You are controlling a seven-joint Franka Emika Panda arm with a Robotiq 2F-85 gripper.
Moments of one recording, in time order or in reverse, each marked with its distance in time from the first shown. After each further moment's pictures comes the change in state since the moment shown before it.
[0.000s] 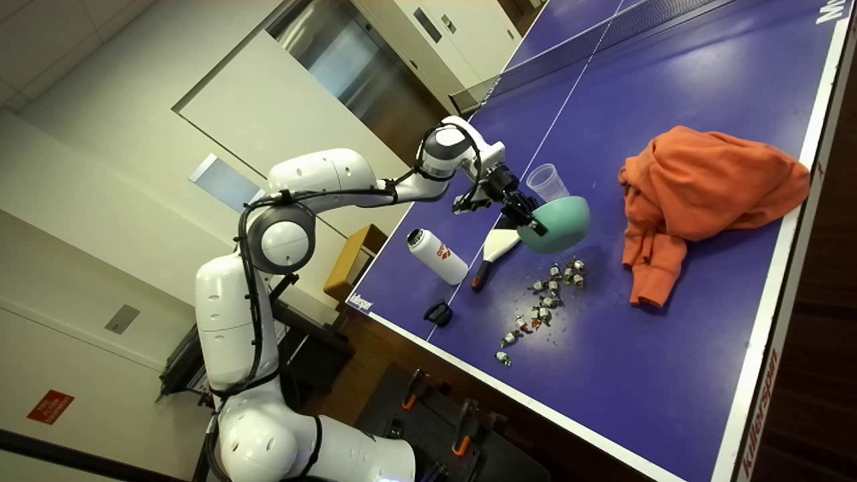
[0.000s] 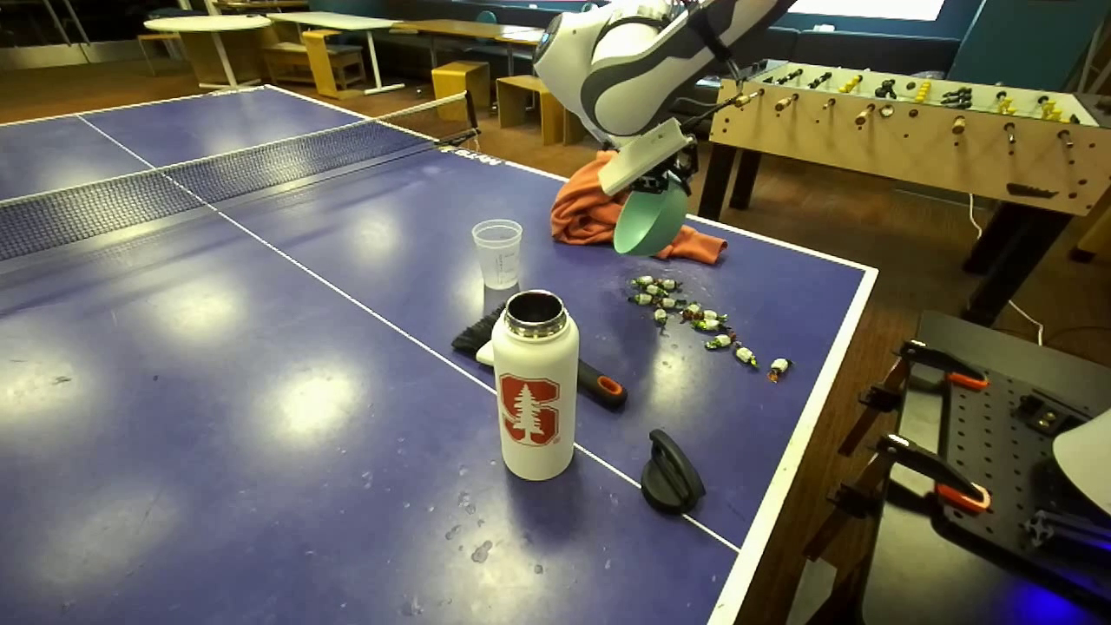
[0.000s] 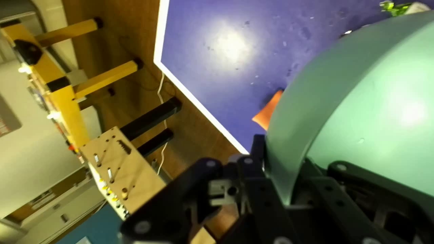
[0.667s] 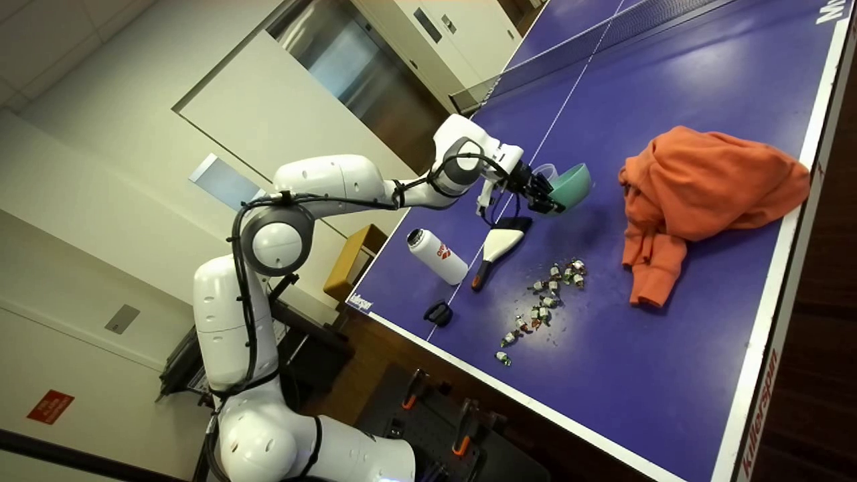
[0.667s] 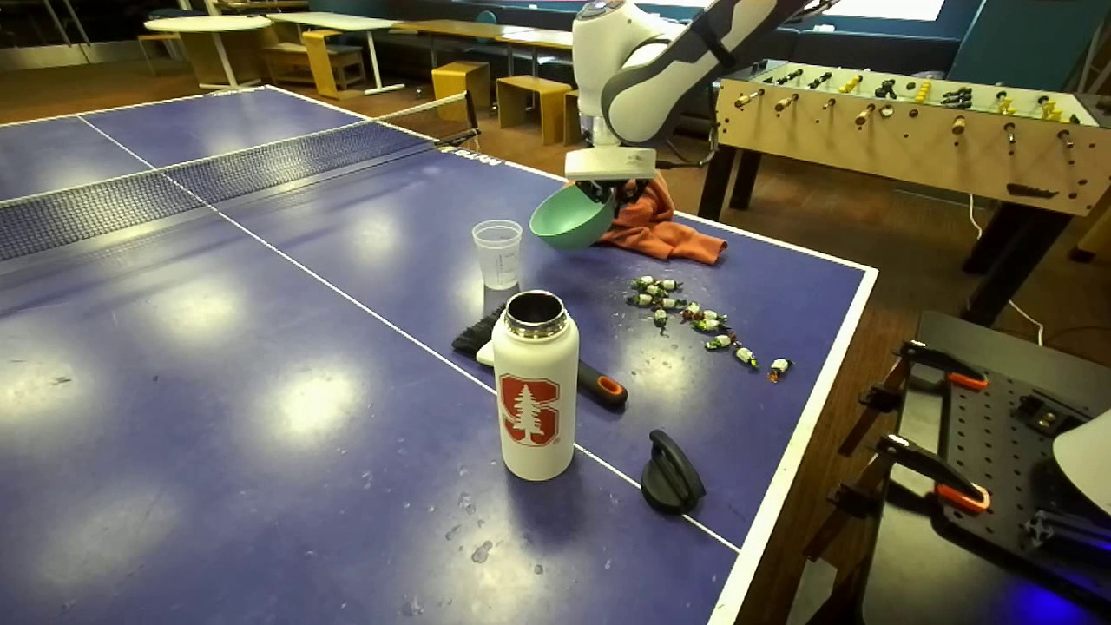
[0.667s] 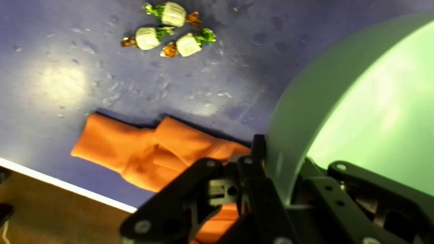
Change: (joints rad) arm -0.014 -0.010 -0.081 -0.123 0.277 0.704 0.000
